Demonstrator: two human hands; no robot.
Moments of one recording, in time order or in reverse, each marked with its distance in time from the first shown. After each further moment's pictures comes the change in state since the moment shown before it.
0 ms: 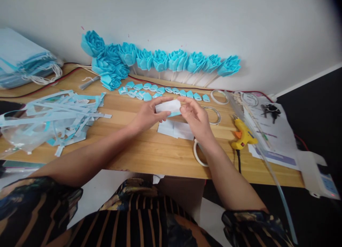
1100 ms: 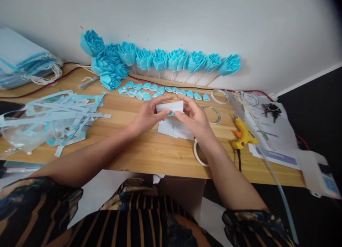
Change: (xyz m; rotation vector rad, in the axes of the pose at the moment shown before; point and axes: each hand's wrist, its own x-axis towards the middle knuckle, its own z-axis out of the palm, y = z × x) left_hand -0.004 0.003 0.001 0.082 0.032 0.092; right_hand 0.000 0.002 0.002 0.128 -0.092 0.047
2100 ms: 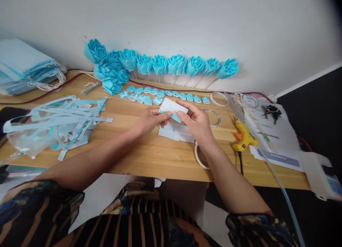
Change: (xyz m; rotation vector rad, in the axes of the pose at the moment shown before) left_hand 0.000 -0.010 0.004 -0.167 -0.061 -0.209; right_hand 0.001 0.001 0.001 -0.052 0.145 0.054
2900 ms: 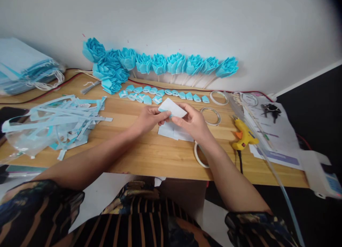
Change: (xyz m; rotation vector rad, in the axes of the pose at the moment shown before) left_hand 0.001 0.003 -0.003 0.109 0.055 0.048; right_hand 0.000 -0.001 -0.001 0.024 -0.176 0.014
